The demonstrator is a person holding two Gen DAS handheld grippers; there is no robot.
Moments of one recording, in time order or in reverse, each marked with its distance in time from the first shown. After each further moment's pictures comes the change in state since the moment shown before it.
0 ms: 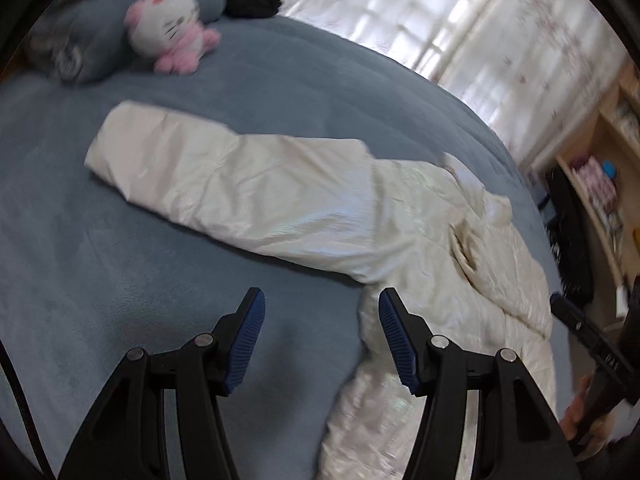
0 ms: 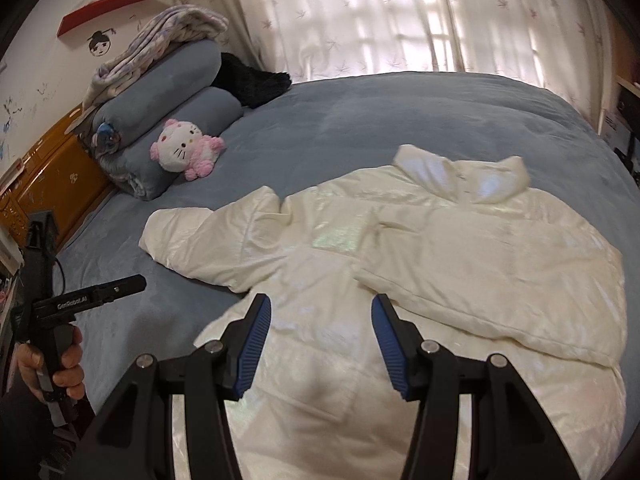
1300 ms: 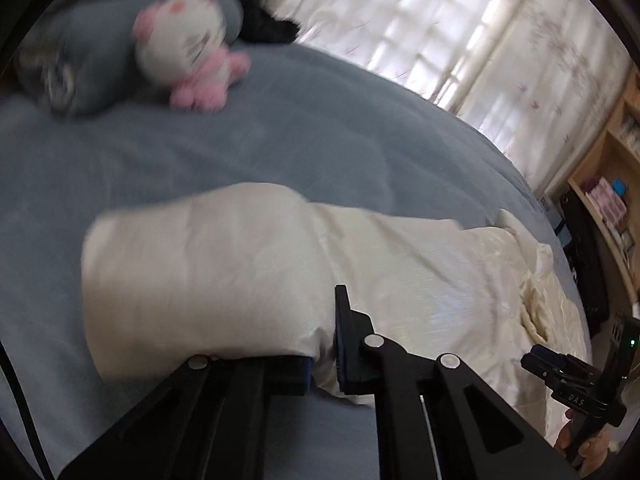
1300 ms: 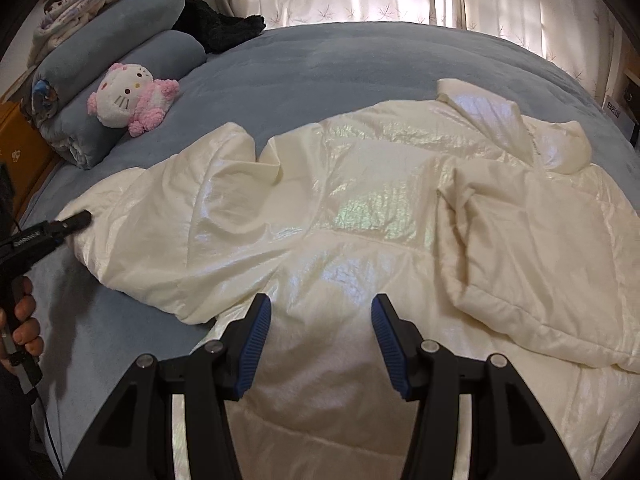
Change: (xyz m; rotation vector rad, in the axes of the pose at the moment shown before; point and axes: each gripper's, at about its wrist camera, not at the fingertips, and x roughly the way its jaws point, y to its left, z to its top) left arm 0.067 0.067 0.087 0.073 -0.125 0.013; right arm 0.138 0.034 0.003 0.033 0.137 -0.140
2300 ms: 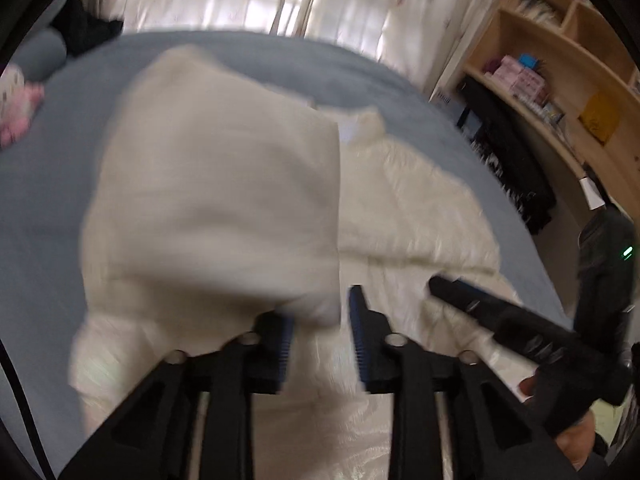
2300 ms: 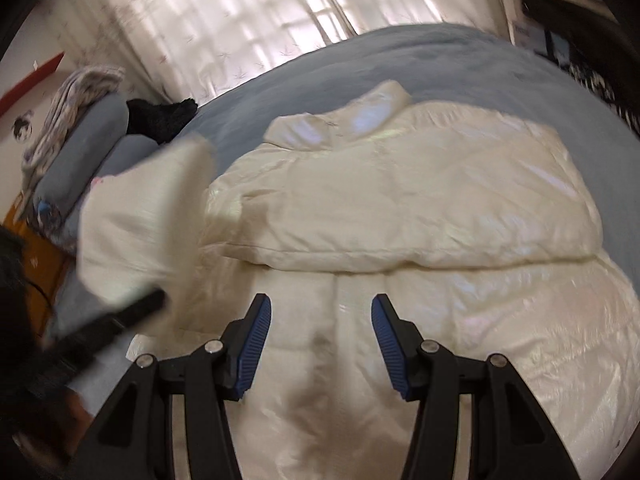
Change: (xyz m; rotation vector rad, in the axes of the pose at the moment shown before) left arm 0.006 -0.324 -0.137 0.257 0.209 -0.202; right arm -0.115 -0.186 -0.084 0.361 -0.107 0.076
